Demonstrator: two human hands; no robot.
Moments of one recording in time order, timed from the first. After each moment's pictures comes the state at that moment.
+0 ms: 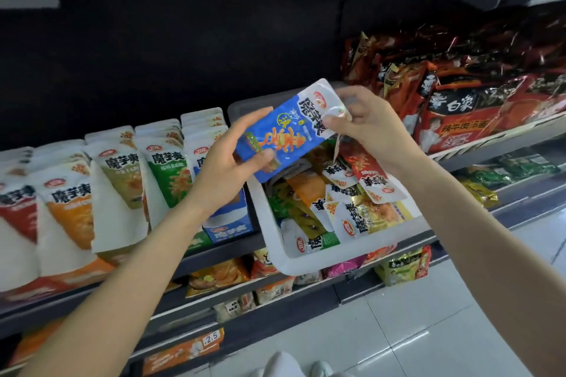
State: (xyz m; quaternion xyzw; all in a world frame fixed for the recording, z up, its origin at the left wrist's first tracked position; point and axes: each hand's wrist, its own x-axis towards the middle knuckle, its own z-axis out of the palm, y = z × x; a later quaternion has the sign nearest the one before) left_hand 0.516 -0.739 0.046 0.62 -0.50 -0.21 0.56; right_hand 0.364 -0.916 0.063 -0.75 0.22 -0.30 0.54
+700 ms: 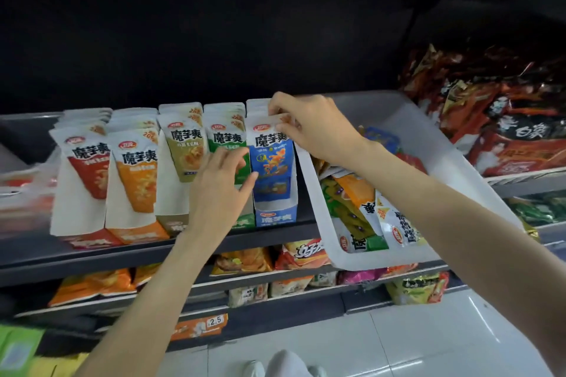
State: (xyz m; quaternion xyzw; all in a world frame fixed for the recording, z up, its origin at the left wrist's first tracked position) left_hand 0.558 -0.660 -0.016 0.85 -0.41 0.19 0.27; right_hand 0.484 -0.835 0.071 -0.97 -0.01 -0.24 0.09
